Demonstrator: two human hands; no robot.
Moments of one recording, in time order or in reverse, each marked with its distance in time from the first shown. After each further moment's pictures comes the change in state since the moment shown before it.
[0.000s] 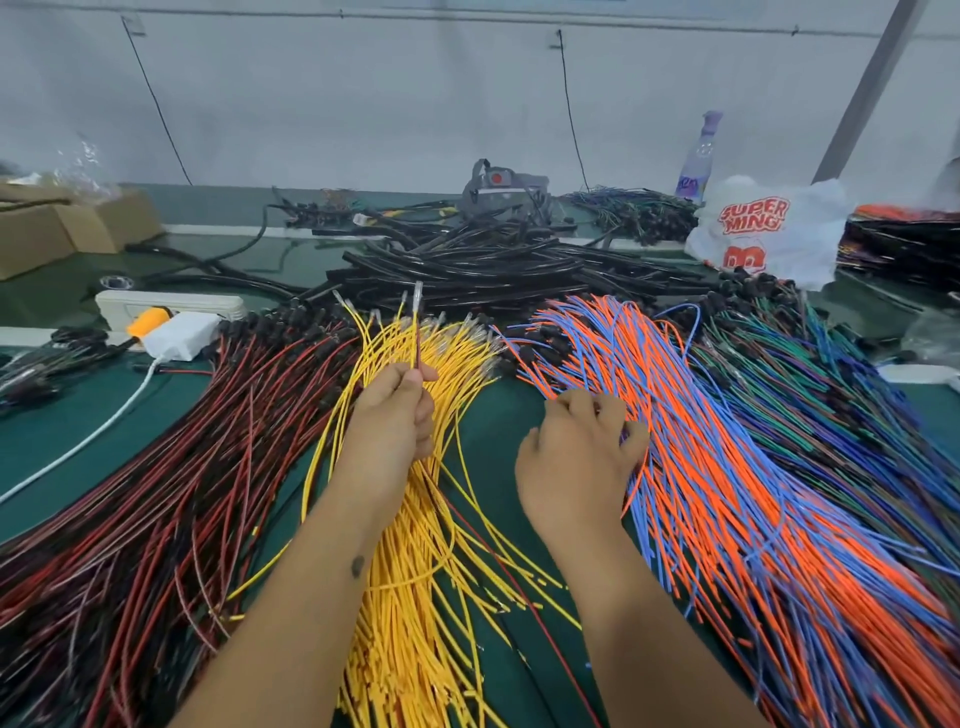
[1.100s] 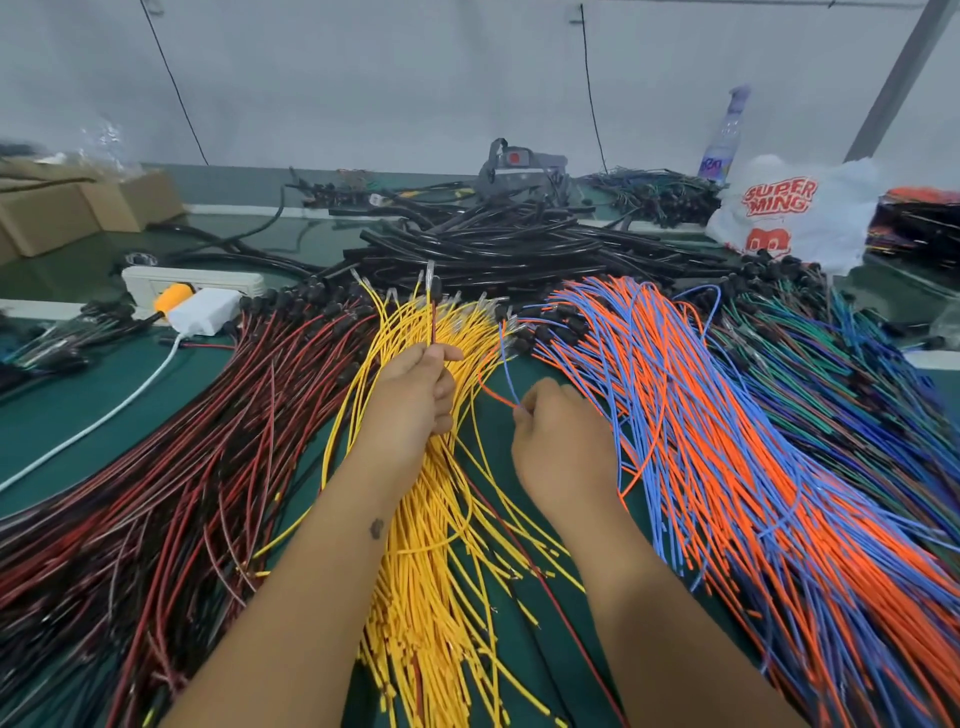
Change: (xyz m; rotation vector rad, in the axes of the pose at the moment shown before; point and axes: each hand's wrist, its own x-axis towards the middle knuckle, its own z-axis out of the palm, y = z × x) left_hand -0.001 0.002 0.002 0.017 -0.025 -0.045; right_hand -0.002 -0.010 -0.003 0.217 -0.169 -0.084
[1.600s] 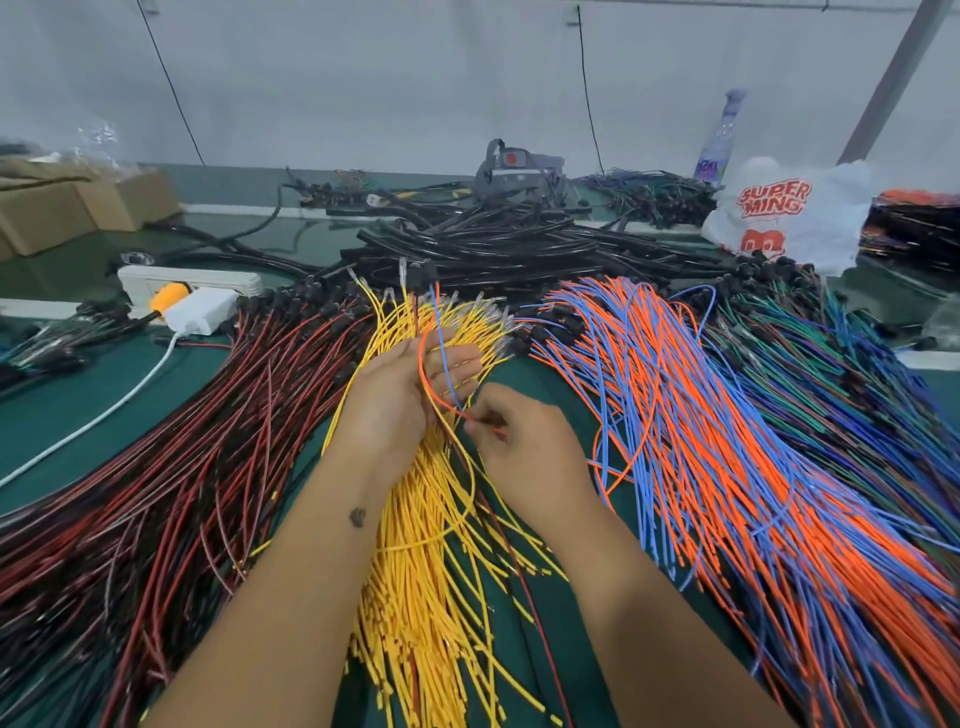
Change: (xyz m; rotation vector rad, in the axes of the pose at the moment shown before) left_hand -0.005 0.009 -0.002 -0.349 -0.069 0.012; right_hand -0.012 -0.009 0.004 0.393 -0.046 -0.223
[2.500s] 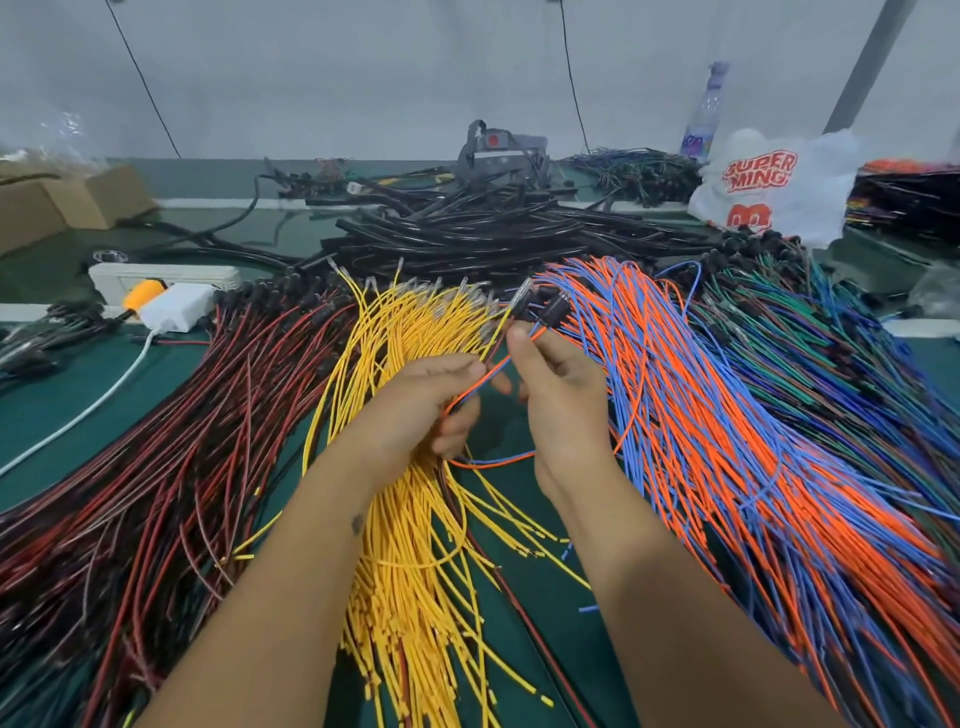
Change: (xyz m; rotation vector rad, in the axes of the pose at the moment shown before) left_hand -0.010 -0.007 0.002 0.569 -0.426 -0.148; right_hand 0.014 0.004 -0.012 0.872 0.339 0.197
